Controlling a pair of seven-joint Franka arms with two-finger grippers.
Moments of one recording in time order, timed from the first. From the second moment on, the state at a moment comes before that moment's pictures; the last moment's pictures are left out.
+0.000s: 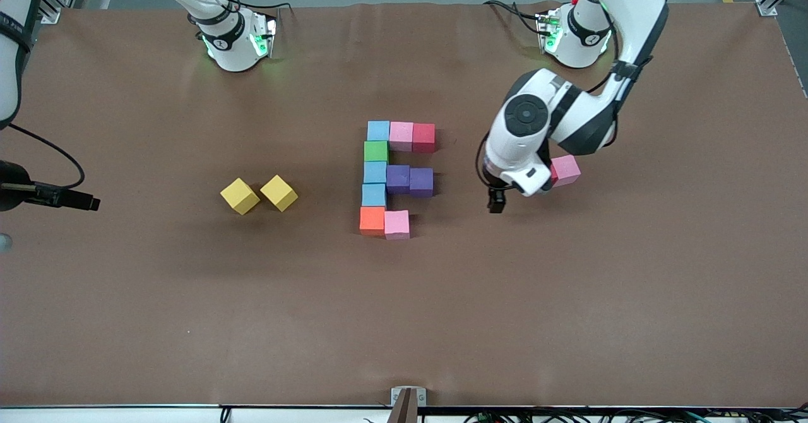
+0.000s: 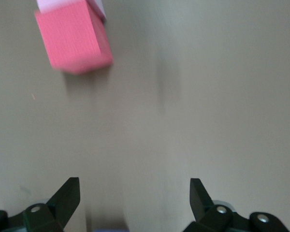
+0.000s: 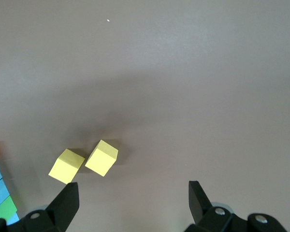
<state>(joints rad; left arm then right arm) -0.20 0.33 -0.35 -2.01 0.15 2.27 -2.21 0.09 0.37 -0.25 -1.24 0.09 1.45 0.03</state>
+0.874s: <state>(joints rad) -0.02 0.18 -0.35 -2.40 0.15 2.47 -2.20 0.00 0.20 -0.09 -1.46 0.01 1.55 0.13</state>
